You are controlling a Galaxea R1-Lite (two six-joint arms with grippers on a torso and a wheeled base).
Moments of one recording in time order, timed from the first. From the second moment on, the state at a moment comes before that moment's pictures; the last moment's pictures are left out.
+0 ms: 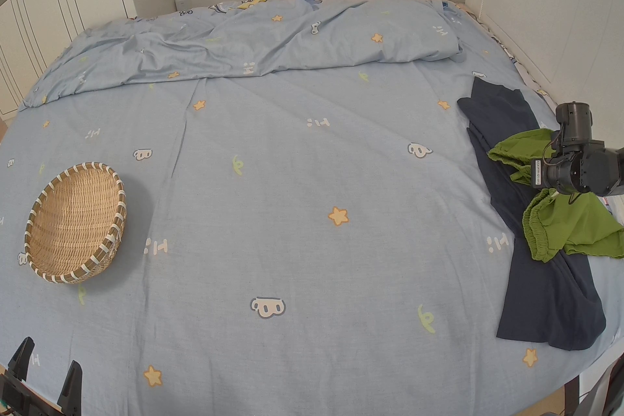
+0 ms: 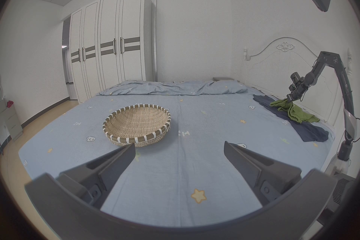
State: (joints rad) left arm -0.01 0.02 -0.02 0.00 0.02 0.00; right arm -0.02 1.89 -1.15 -0.16 -0.36 -0.05
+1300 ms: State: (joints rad) left arm -0.01 0.02 -0.02 0.00 0.02 0.00; right arm 0.58 1.69 -1.73 0.51 0.22 0.66
